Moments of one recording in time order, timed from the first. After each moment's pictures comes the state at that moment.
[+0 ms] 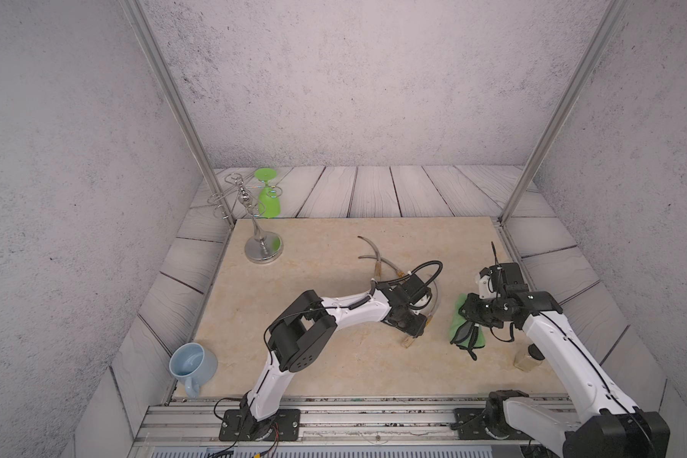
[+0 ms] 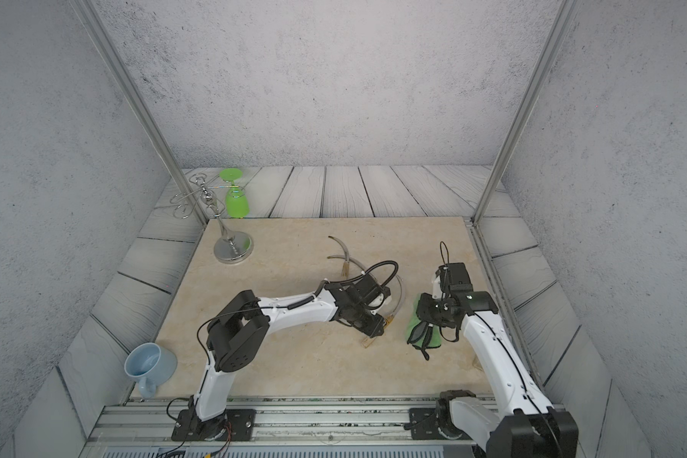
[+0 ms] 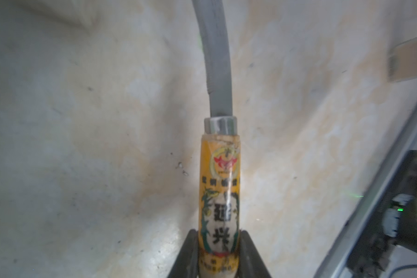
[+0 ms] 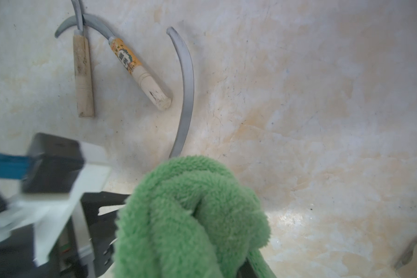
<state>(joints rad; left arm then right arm) -1.01 2.03 1.48 -0.47 0.30 -0.37 0.08 1.07 0.89 -0.92 -0.22 0.34</state>
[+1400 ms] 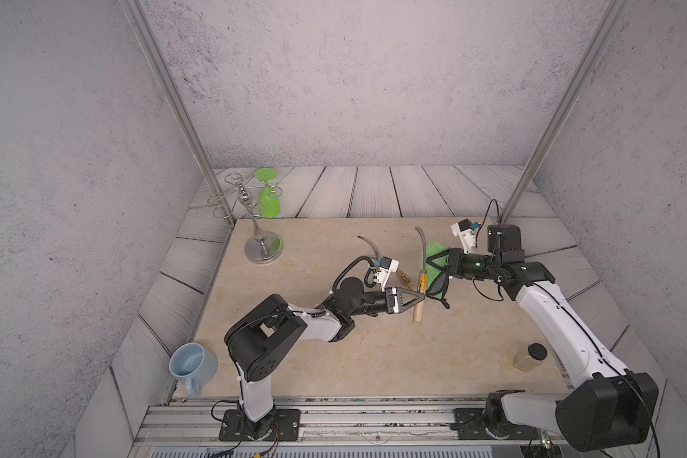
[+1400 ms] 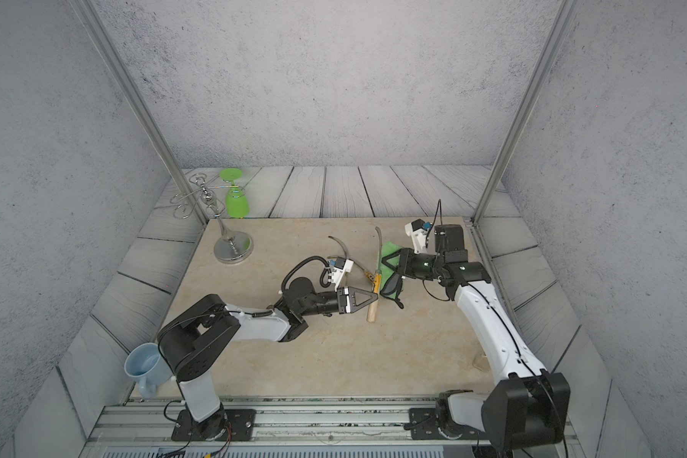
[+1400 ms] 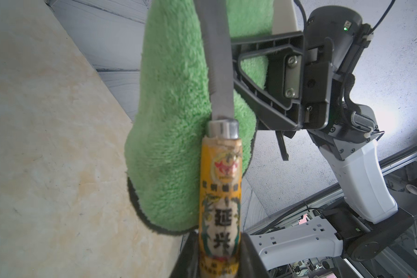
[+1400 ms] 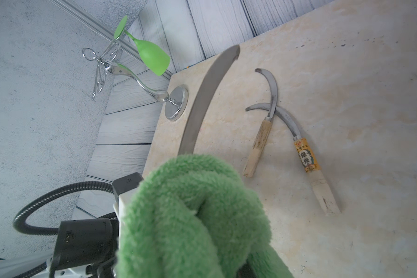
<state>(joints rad) -0.83 1.82 0.83 1.15 0.68 -1.12 0.16 1.27 1.15 -0.56 -0.74 0.41</state>
